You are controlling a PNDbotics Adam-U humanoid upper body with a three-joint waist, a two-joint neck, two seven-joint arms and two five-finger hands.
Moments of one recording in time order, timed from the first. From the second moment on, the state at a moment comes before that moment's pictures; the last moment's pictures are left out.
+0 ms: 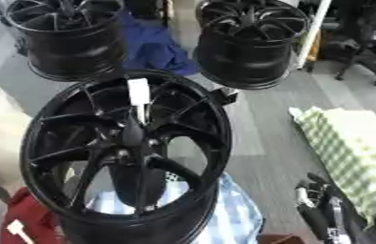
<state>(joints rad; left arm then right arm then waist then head) -0.05 0.16 0.42 -1.58 0.00 0.08 -0.43 0.07 -0.25 0.02 -1.43 0.08 -0.23 -0.26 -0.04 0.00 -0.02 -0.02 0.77</state>
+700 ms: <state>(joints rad) -0.04 0.16 0.42 -1.58 -0.01 0.09 -0.43 -0.28 -0.61 0.14 -1.70 0.30 -0.14 -0.07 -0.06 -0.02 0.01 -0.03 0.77</state>
